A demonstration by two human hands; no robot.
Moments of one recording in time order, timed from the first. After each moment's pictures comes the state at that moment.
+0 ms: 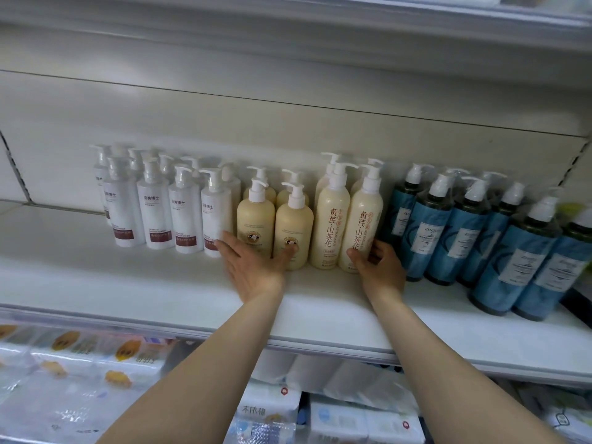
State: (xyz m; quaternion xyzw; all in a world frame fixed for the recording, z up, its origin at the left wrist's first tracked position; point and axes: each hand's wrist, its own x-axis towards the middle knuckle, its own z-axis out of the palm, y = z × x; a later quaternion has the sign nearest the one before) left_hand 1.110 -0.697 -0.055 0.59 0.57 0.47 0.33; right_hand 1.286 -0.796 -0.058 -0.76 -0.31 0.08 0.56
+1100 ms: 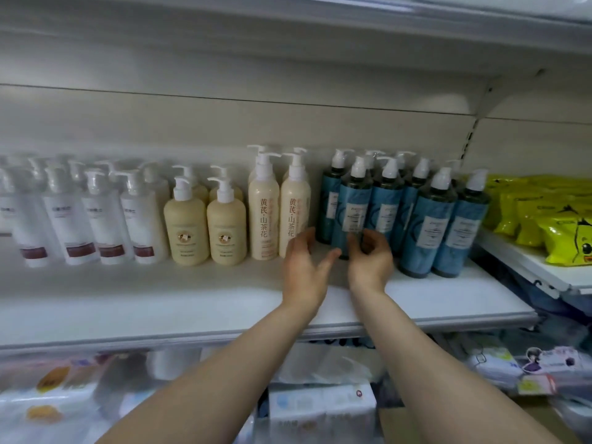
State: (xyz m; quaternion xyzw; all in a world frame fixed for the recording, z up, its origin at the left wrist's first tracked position) left_hand 1.210 -0.812 -0.046 0.73 0.28 0.43 0.45; right_hand 1.306 -0.860 -0.045 -0.70 -0.15 0.00 0.70
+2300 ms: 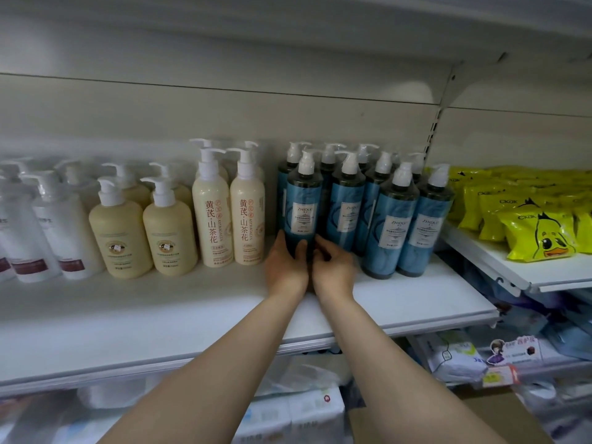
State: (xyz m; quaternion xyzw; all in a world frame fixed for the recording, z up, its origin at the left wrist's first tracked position) left_hand 1.293 -0.806 -0.061 0.72 0.37 0.39 0.45; right_hand 1.349 -0.860 -0.071 -0.74 -0.21 0.07 0.64
